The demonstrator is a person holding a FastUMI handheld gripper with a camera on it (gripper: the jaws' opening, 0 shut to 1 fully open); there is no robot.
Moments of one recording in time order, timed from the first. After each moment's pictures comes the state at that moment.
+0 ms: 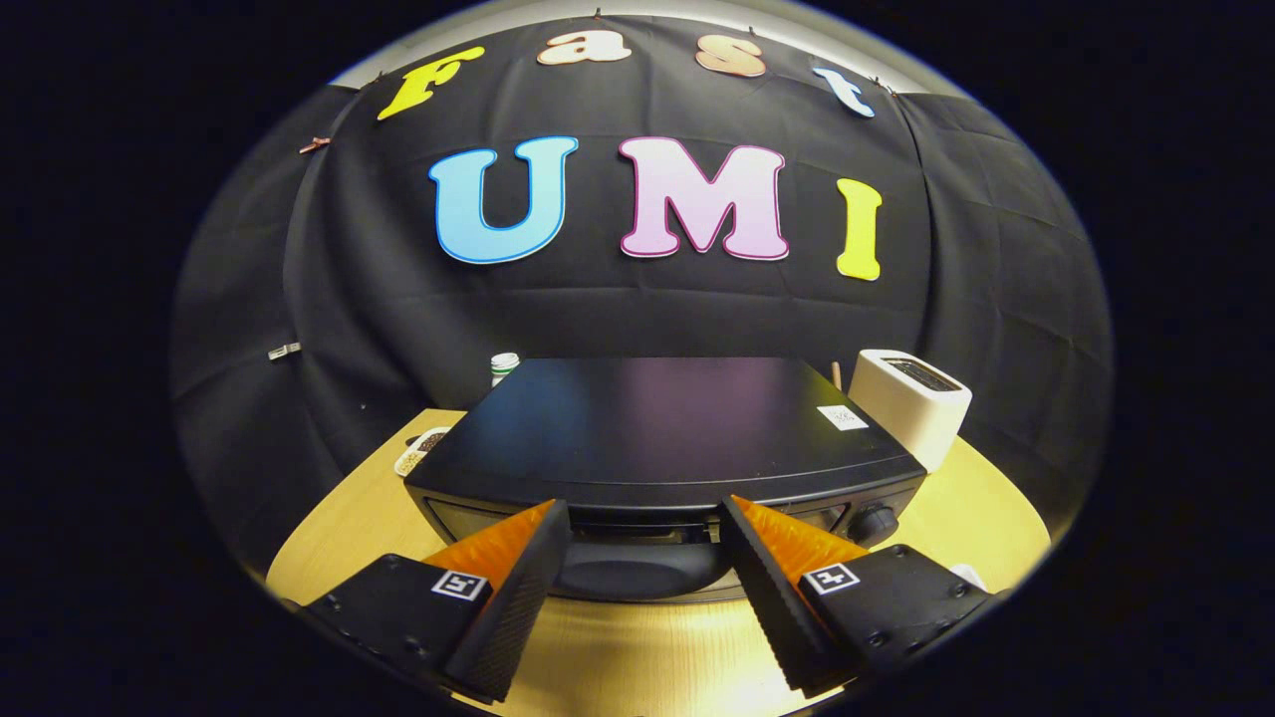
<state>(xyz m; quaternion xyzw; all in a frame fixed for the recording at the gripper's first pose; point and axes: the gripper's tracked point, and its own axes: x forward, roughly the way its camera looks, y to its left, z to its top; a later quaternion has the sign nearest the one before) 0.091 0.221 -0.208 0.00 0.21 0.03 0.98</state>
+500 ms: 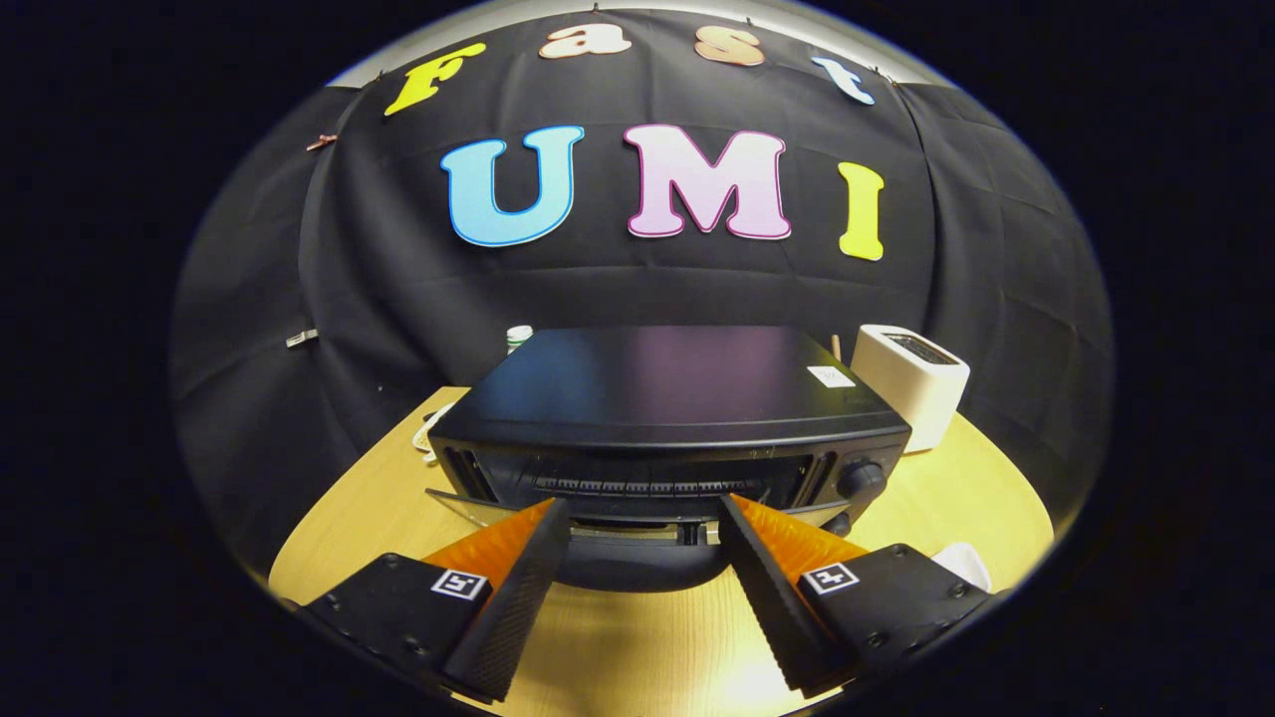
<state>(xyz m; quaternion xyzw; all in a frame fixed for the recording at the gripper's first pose) 0.048 0.215 -0.220 0.01 0.24 0.05 0.97</state>
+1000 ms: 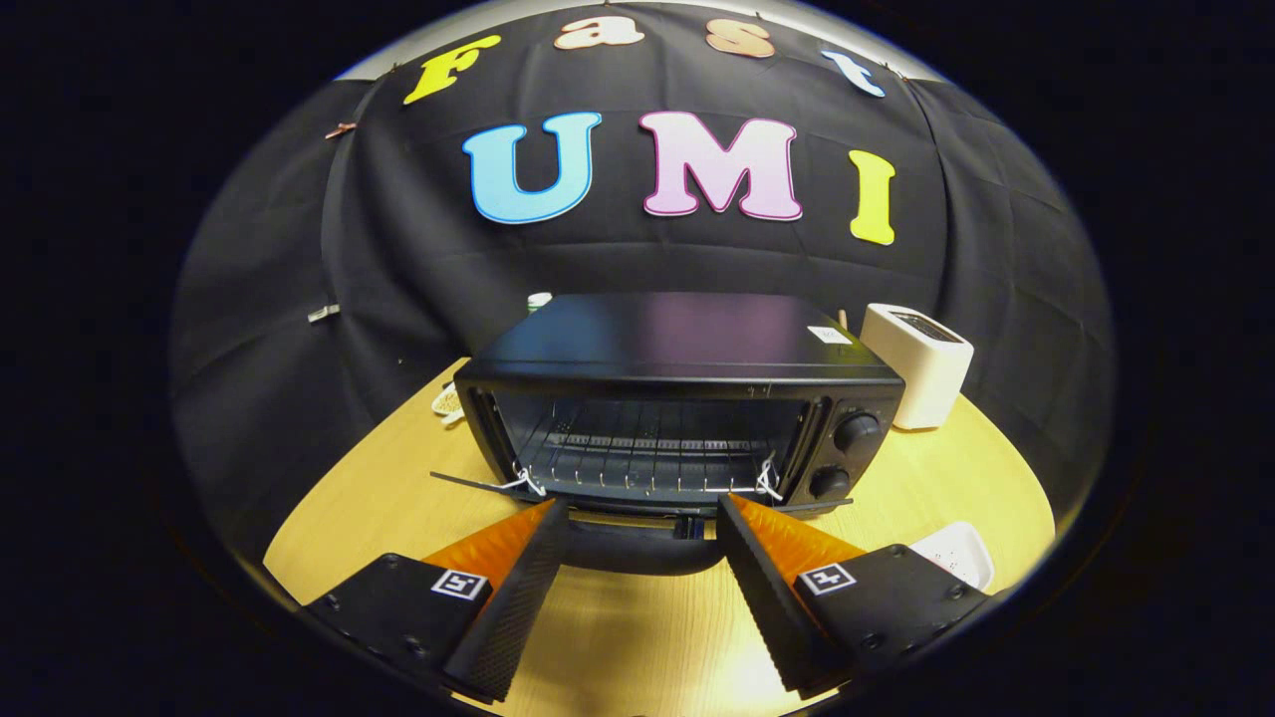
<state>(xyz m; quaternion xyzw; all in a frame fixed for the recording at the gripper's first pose) 0.006 0.213 -0.242 -0.01 0.26 0.08 0.96</state>
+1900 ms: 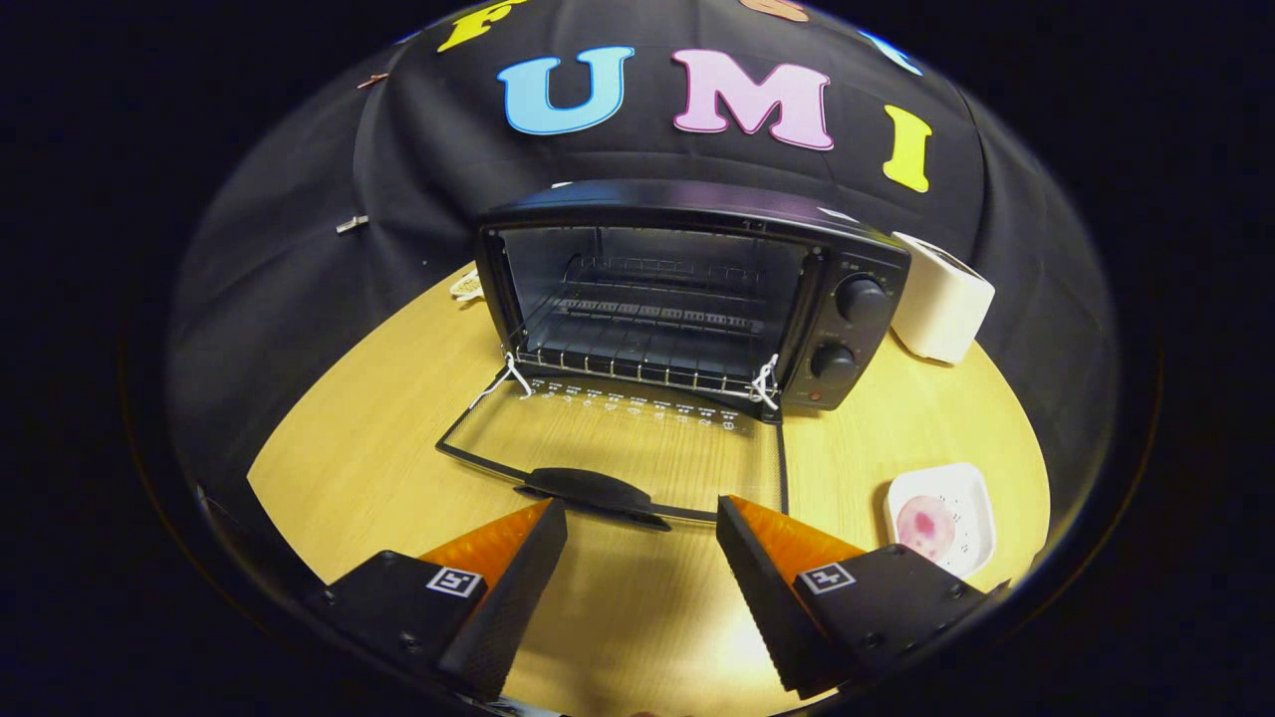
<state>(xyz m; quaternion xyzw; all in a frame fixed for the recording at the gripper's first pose) -0.067 0.168 -0.297 -0.03 0.38 0.12 0.92</state>
